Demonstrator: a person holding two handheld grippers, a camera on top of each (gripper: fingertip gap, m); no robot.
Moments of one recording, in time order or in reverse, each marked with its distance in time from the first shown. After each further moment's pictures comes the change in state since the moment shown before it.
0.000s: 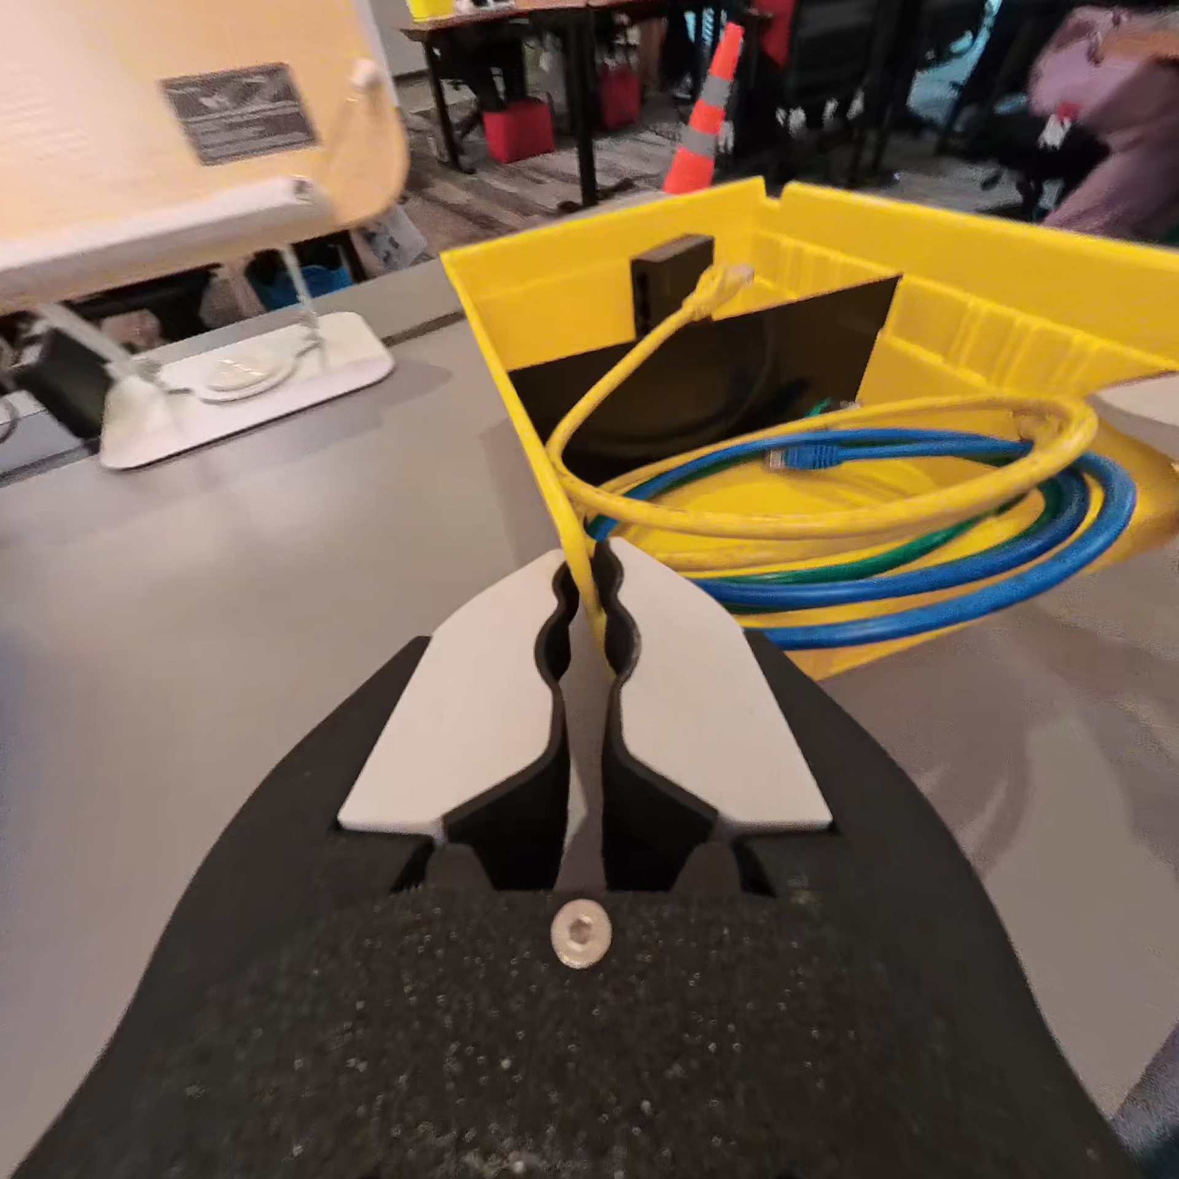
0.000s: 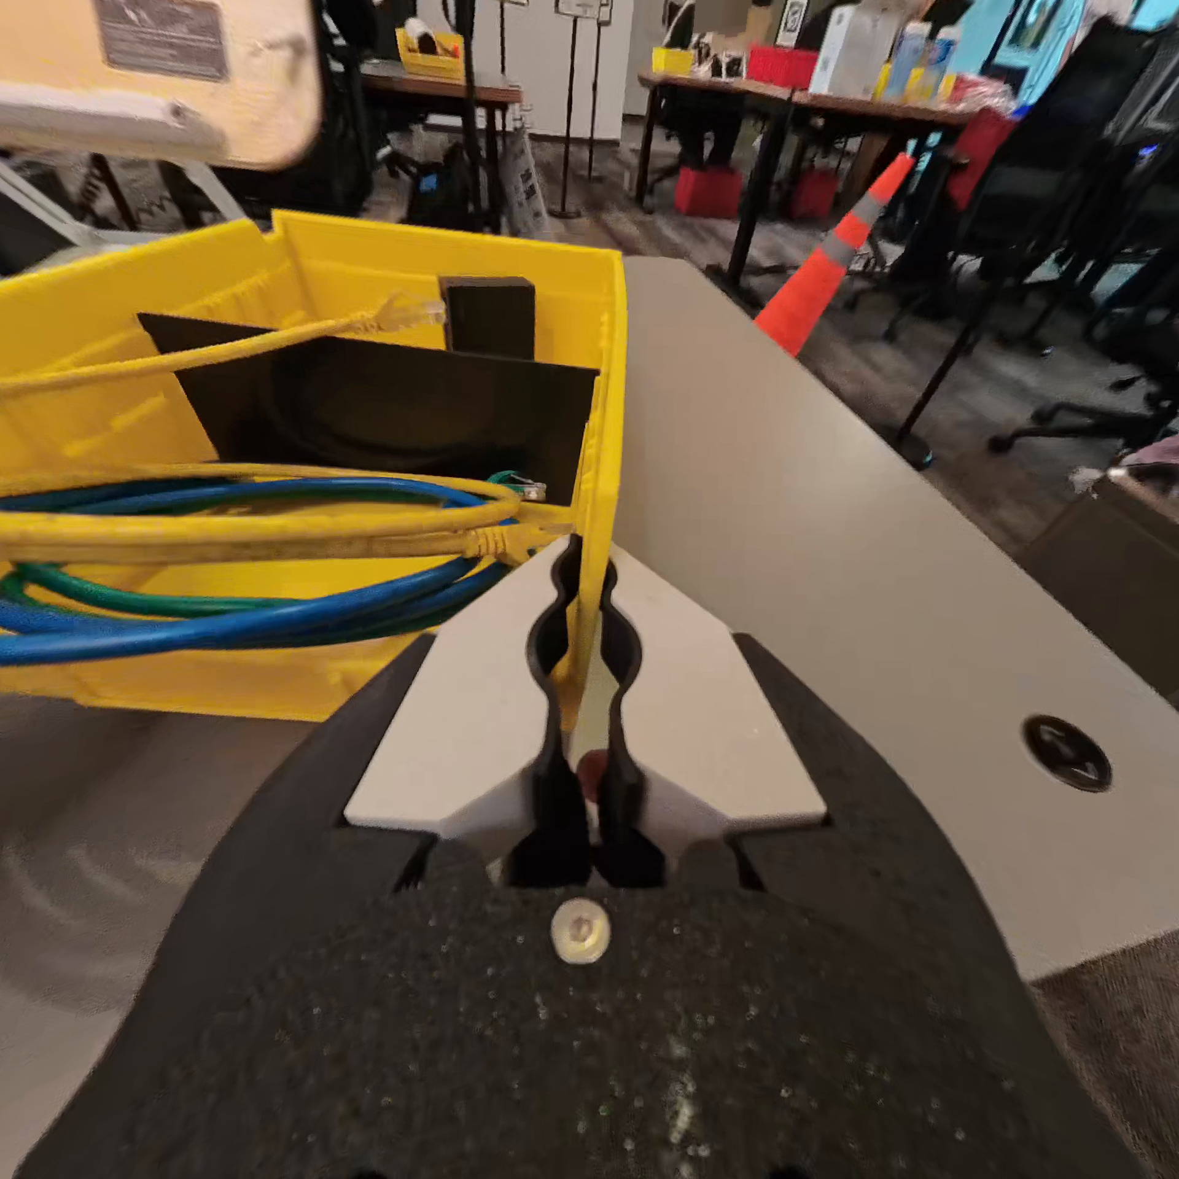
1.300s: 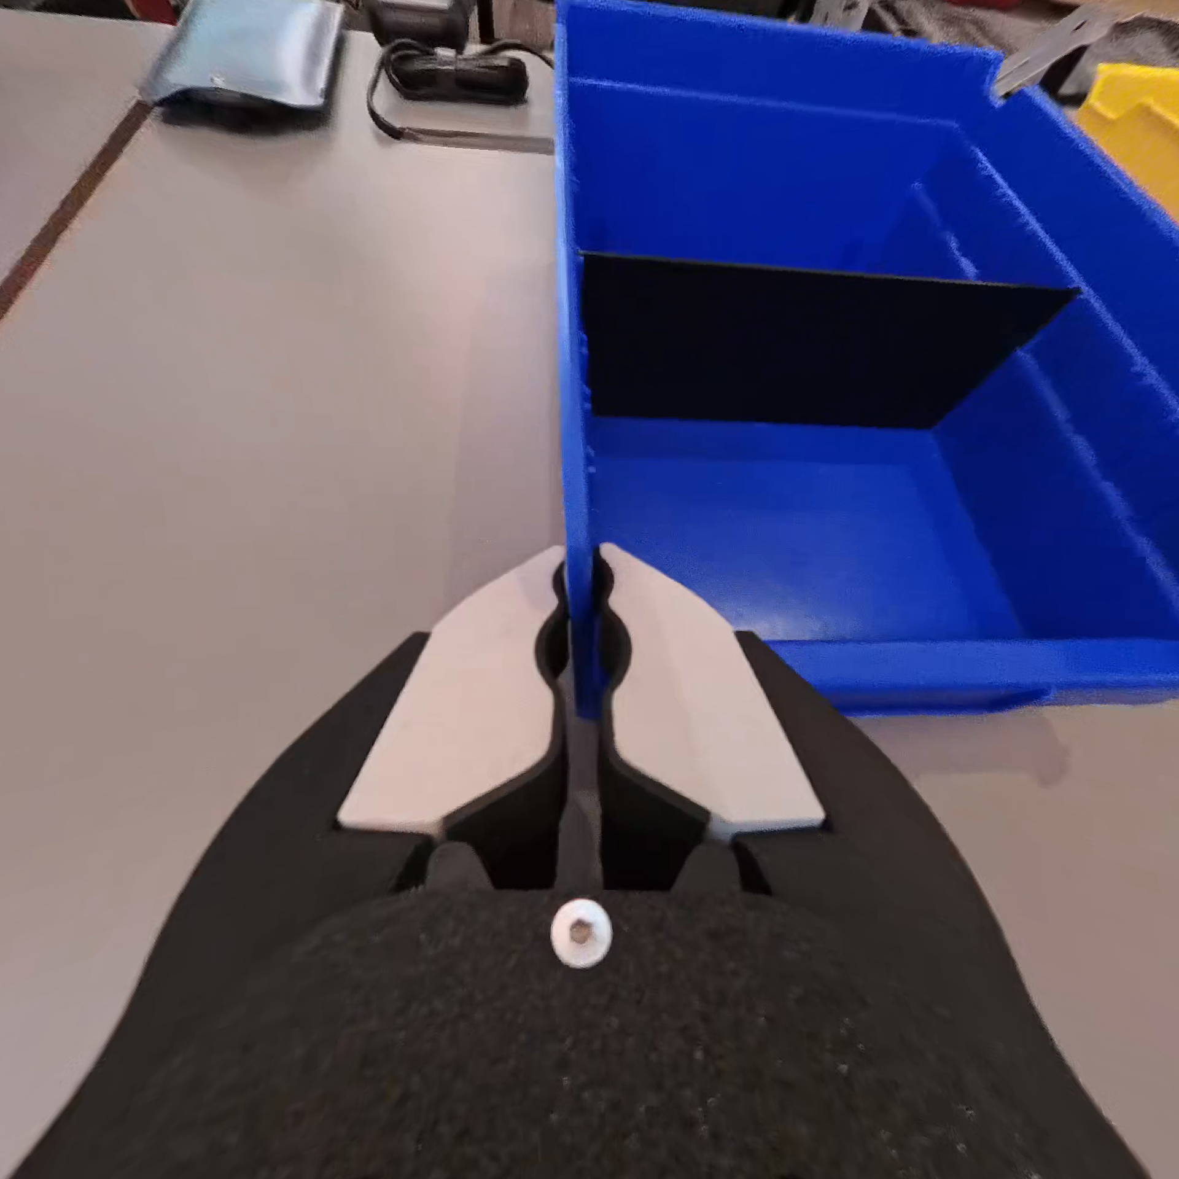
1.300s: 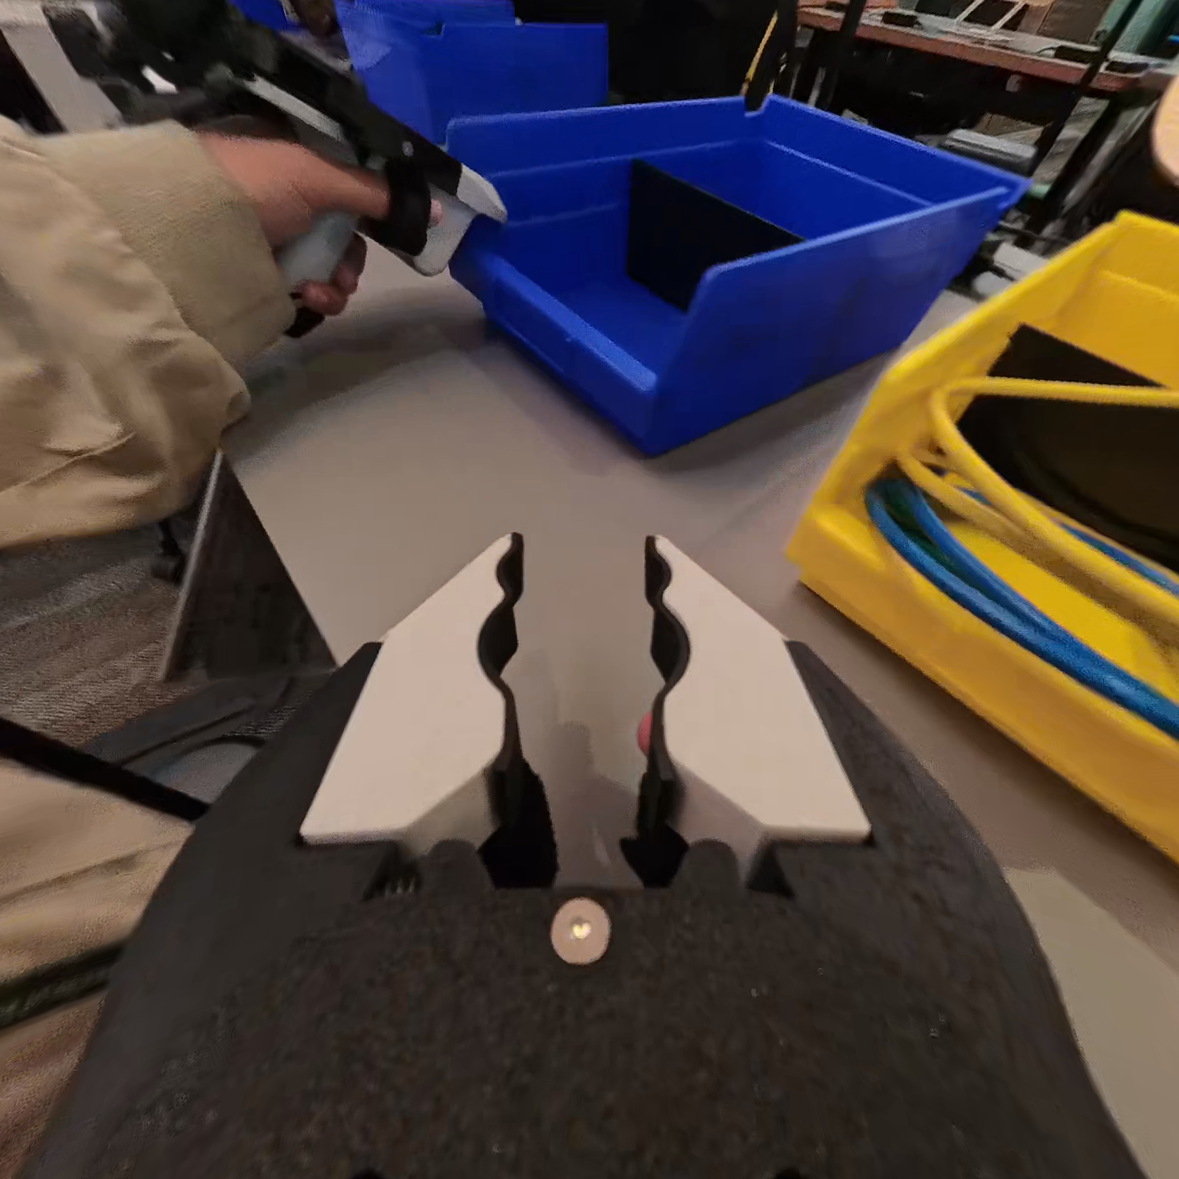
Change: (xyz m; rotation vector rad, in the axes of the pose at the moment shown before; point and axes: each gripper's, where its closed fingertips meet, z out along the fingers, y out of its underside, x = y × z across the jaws) left arm -0.411 0.147 -0.194 -0.190 -0.403 -0.379; right arm -0.395 0.020 -0.139 0.004 -1.071 -0.333
